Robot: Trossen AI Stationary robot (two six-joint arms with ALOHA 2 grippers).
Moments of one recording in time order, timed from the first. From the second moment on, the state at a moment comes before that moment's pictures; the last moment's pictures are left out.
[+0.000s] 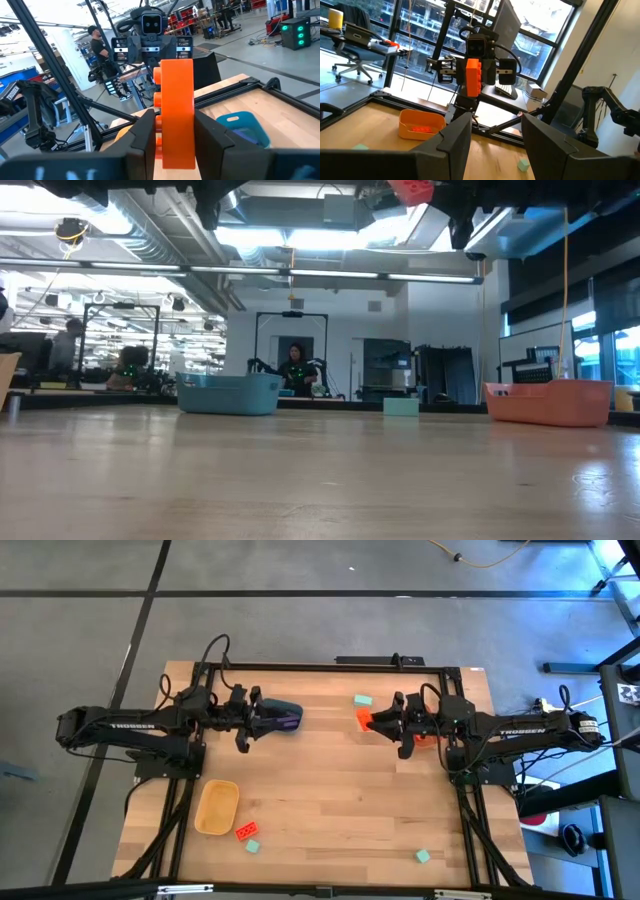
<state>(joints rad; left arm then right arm) 0.16 0.85 0.56 0.47 0.18 -0.39 -0.08 0.92 0.56 0.40 -0.06 0.37</state>
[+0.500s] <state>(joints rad) 0.16 0.85 0.56 0.47 0.18 -0.39 -0.08 0.92 0.56 0.40 -0.07 0.38</state>
